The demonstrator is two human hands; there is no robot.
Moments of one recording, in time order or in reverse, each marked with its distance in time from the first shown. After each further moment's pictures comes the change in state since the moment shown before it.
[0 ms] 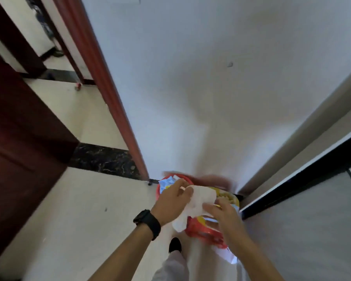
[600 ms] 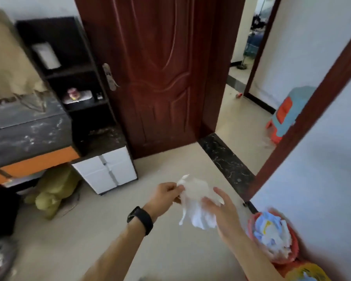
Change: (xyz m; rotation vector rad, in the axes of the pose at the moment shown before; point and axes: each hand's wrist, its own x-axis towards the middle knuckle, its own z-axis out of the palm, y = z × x) left_hand -0.390 -0.172 -0.126 -0.570 0.815 -0.376; right_hand -0.169 0.097 0.276 -0.353 -0.789 -0.118
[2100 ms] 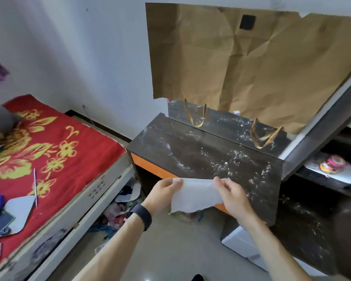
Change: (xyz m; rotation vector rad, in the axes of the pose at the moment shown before) left_hand -0.038 -0.237 -0.768 -0.431 0.940 -0.238; right_hand 0.167 -0.028 0.898 -0.704 -0.960 -0.345
